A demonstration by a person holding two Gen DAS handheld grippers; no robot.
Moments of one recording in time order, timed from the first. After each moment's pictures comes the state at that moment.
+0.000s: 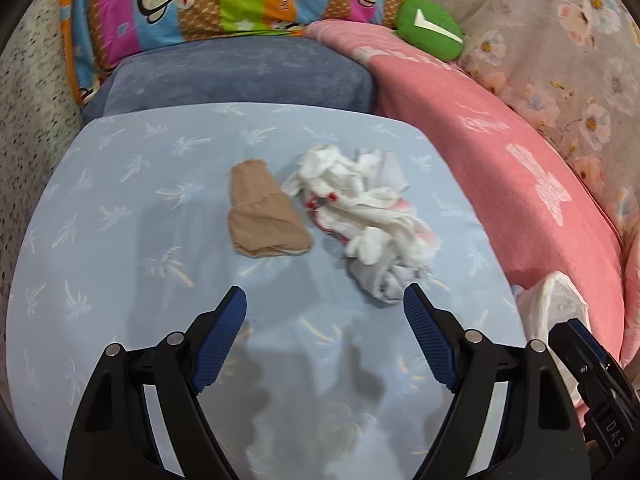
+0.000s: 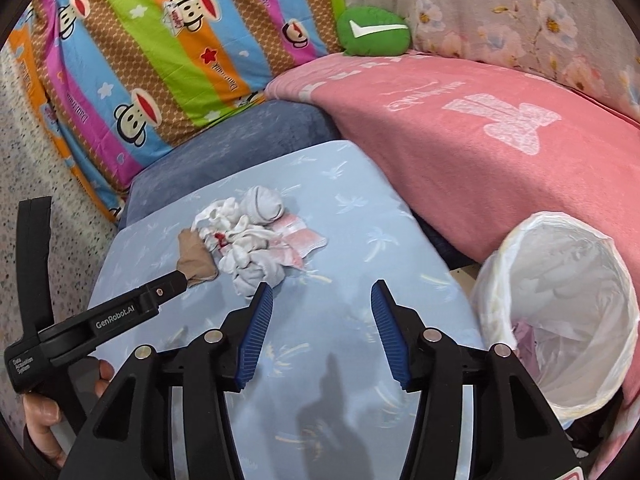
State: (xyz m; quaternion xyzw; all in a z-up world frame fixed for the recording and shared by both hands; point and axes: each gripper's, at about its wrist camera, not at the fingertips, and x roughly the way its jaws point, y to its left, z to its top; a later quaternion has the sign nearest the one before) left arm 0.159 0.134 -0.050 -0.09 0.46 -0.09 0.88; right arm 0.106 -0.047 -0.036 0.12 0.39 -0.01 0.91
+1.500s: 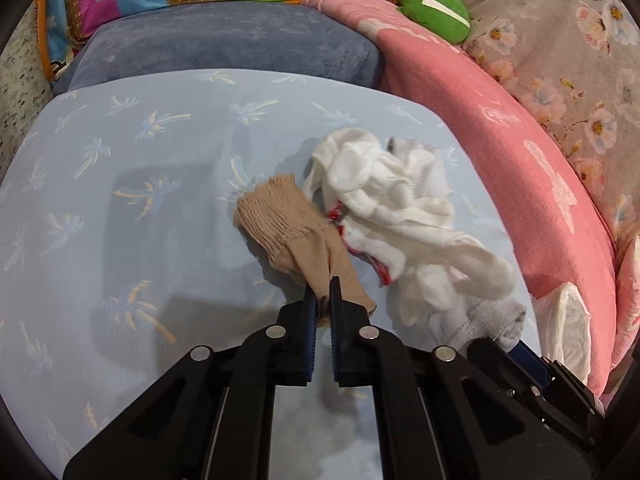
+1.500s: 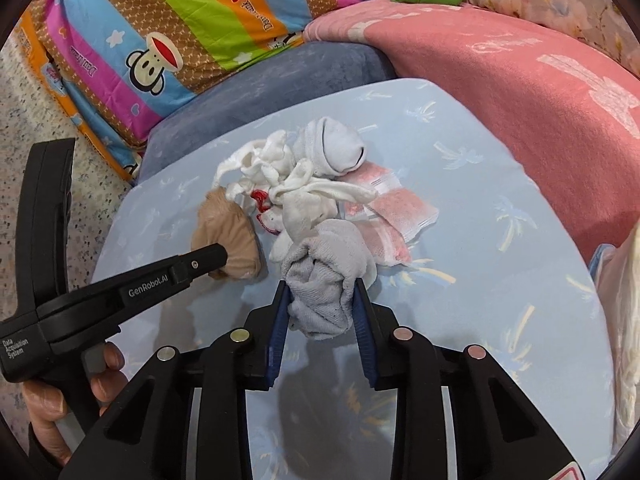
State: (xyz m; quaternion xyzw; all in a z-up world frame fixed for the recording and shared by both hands) left arm 0.204 0.148 -0.080 -0.11 0.49 -0.13 0.85; right arm 0.189 0.018 -0.095 0.14 0.44 0.05 0.88
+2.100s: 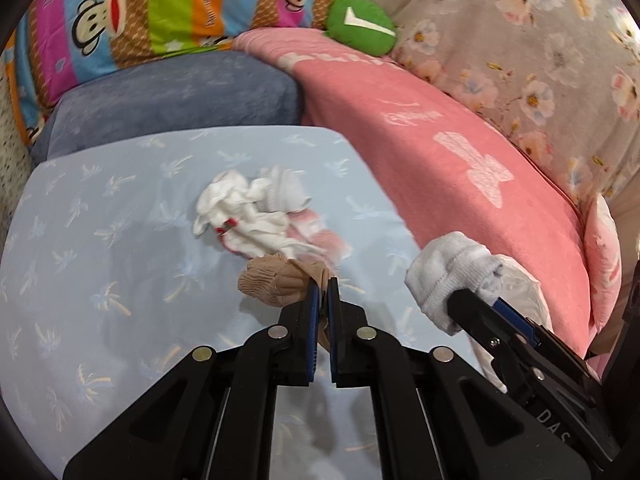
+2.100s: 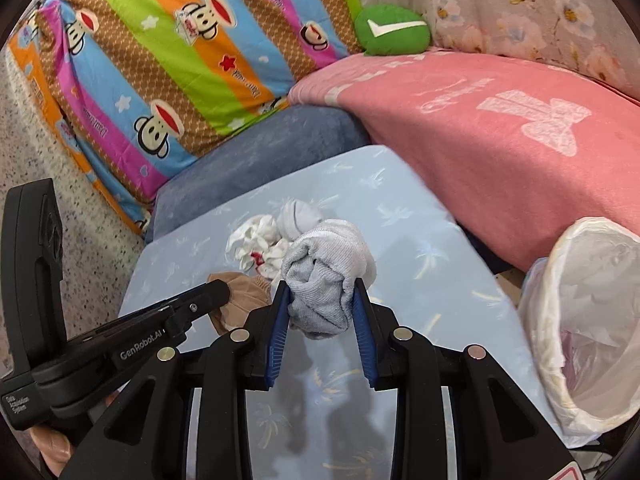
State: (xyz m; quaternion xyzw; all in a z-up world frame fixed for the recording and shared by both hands) left arm 0.151 0.077 -0.010 -0.06 0.43 -0.21 0.88; right arm 0.119 -0.043 -0.023 0.17 0.36 0.02 0.92
